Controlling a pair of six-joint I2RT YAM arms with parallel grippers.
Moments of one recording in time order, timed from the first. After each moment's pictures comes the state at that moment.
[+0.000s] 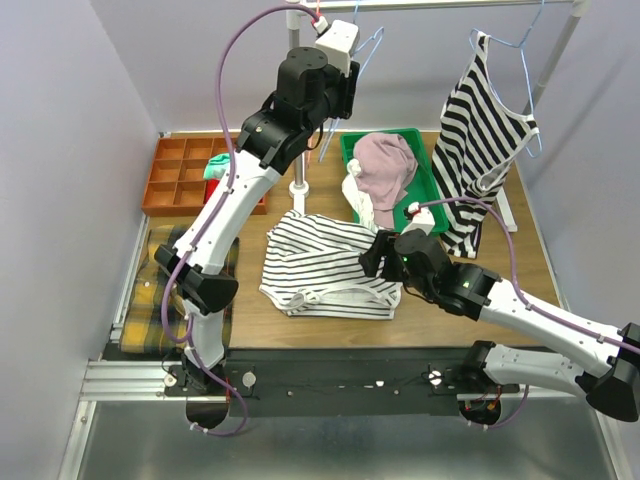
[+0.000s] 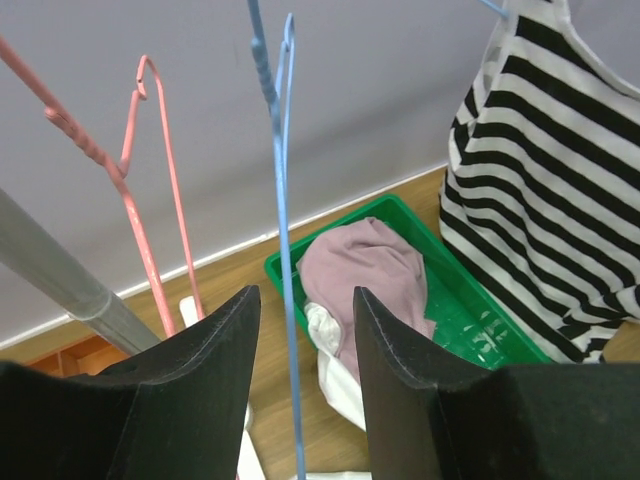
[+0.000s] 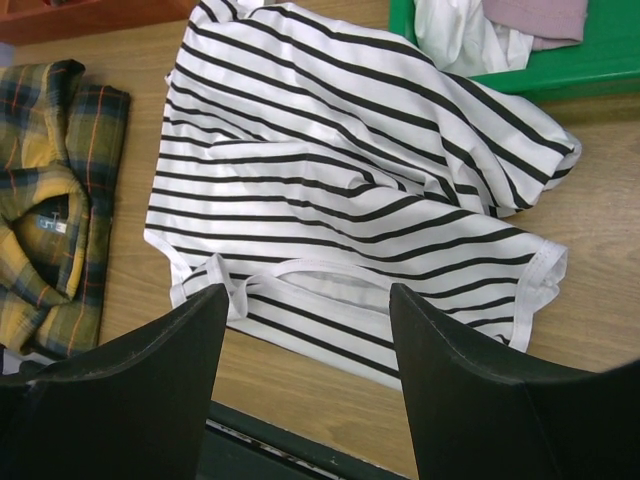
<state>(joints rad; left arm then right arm) -0.64 1.91 2.41 -0.60 -0.18 -0.03 0.93 1.02 0.82 -0.39 0.40 0.76</state>
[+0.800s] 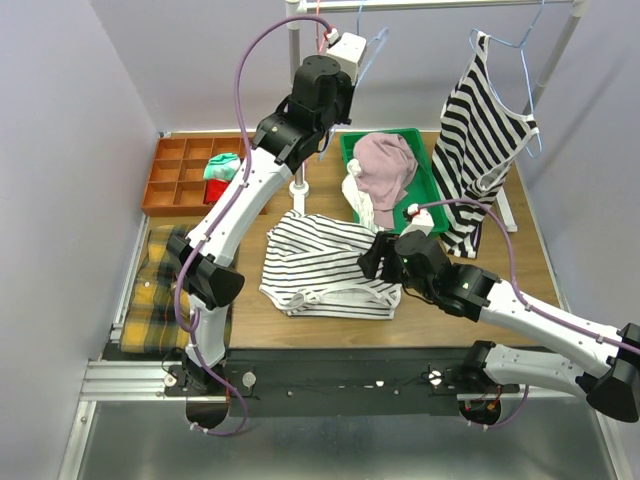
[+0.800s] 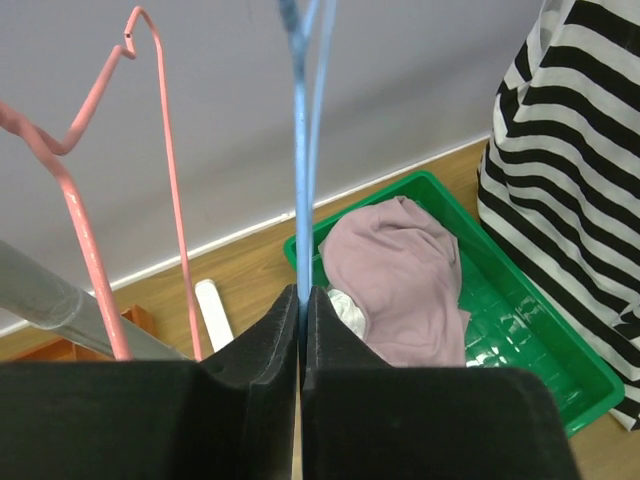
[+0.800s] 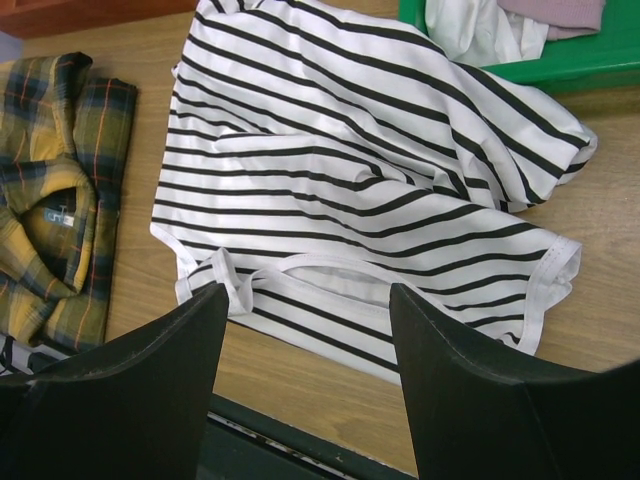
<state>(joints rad) -0.64 1.97 2.36 -0.56 -0.23 0.01 0.93 1.02 0.80 -0.37 0.38 0.77</state>
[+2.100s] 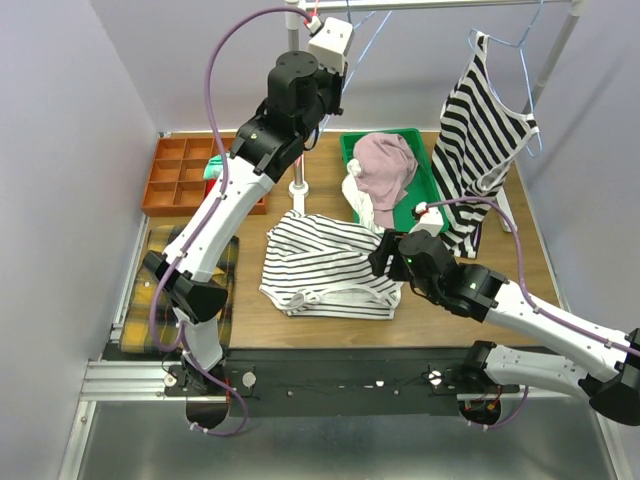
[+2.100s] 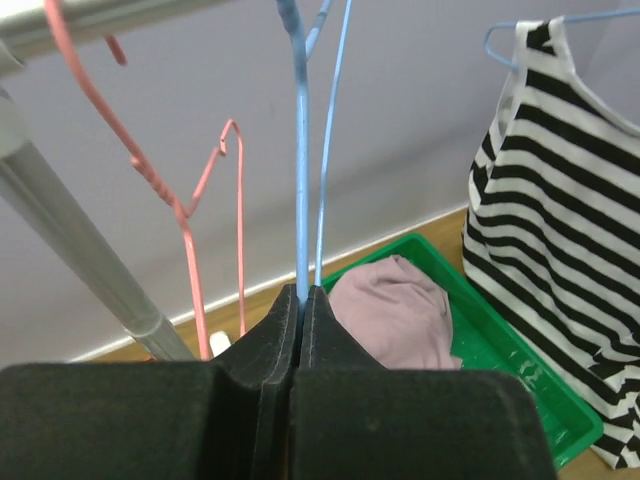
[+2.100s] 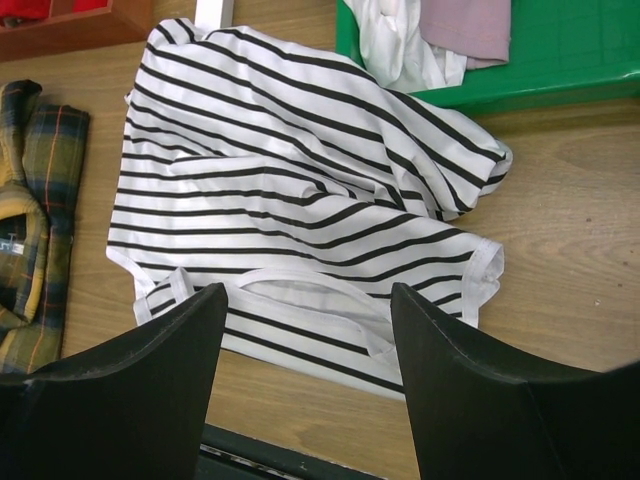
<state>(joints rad) -0.65 1.83 2.23 -0.44 -0.23 0.04 0.93 0.99 0.83 -0.46 0.48 0.74</state>
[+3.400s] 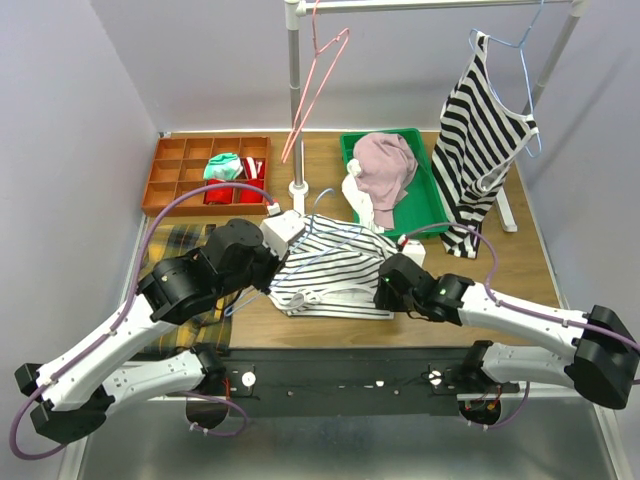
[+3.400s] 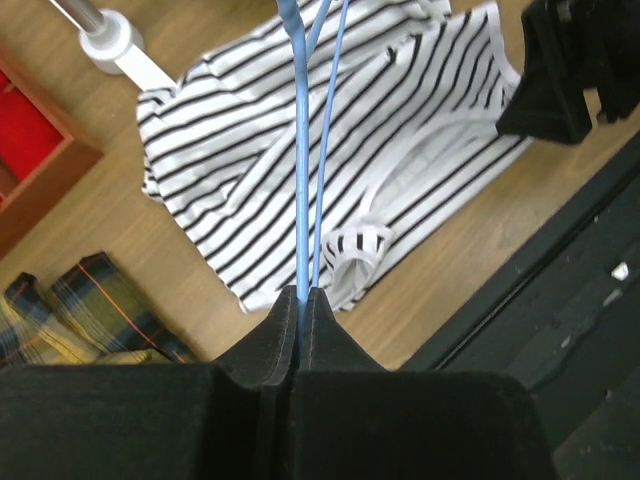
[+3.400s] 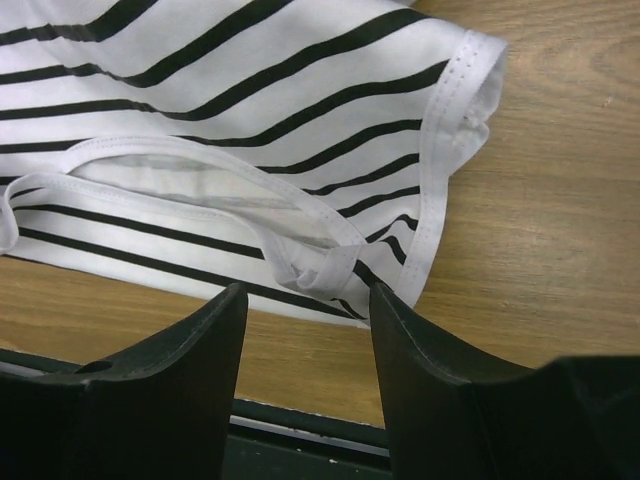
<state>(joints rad) -0.92 0.87 1.15 -0.86 -0.15 -0.04 0.93 1.13 0.63 -0.48 0.33 0.85</state>
